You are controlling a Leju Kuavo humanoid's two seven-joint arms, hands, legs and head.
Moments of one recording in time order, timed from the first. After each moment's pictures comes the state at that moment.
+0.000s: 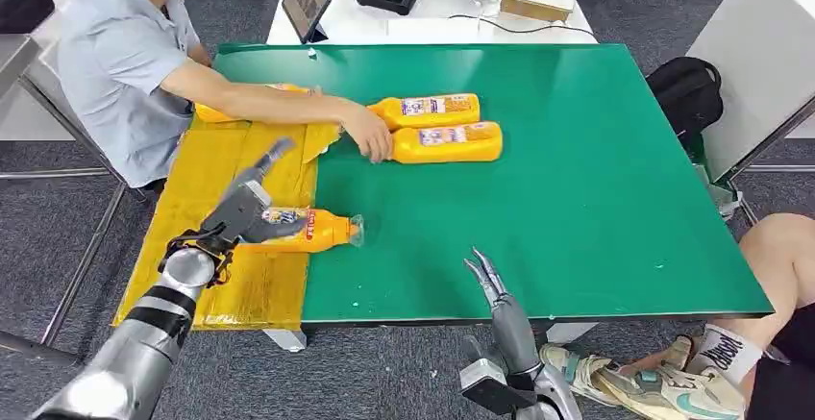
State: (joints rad) left arm -0.50 0.00 -0.27 -1.02 -0.42 0.04 -0.56; right arm 0.07 0.03 0.24 -1.27 0.46 -0.36 -0.66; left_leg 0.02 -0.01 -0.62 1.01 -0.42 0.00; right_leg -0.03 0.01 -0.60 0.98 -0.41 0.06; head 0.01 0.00
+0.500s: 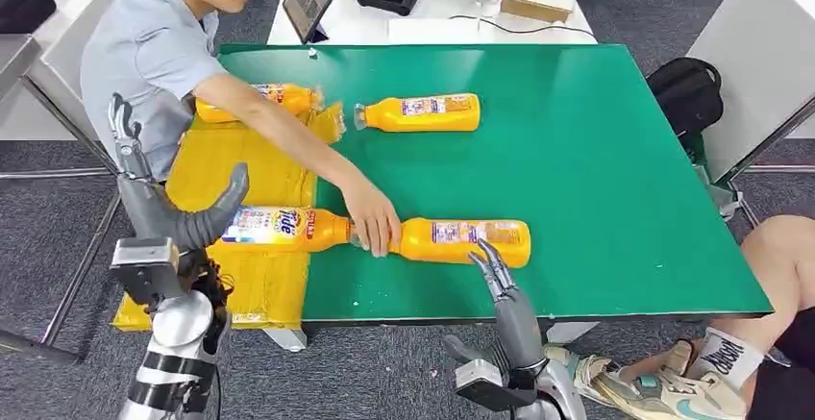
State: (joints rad) left arm -0.23 -0.14 -0.22 -1.57 -0.30 0.58 -0.70; right arm 0.07 0.04 0.20 -1.31 0.54 -0.44 -0.64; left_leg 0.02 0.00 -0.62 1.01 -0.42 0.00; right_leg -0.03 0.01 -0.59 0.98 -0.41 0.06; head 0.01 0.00
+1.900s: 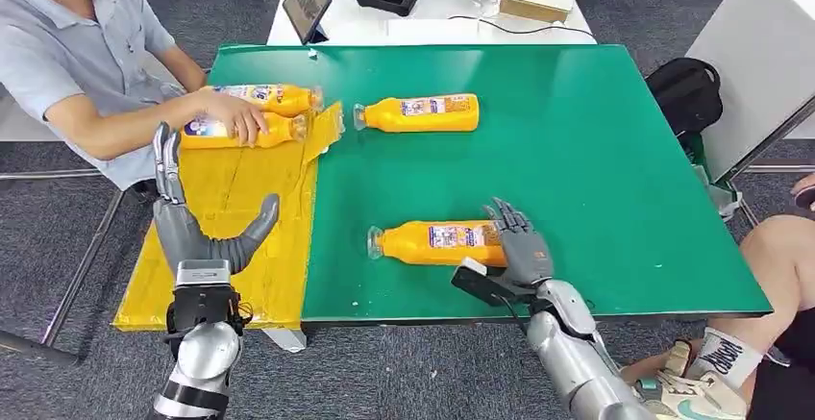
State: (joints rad) left arm -0.14 -0.15 -0.30 -1.59 -0.50 0.62 -0.59; right arm -0.40 -0.01 0.12 -0.72 0.93 -0.37 -0.28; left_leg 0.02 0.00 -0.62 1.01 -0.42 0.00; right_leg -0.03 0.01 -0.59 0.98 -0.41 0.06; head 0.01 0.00
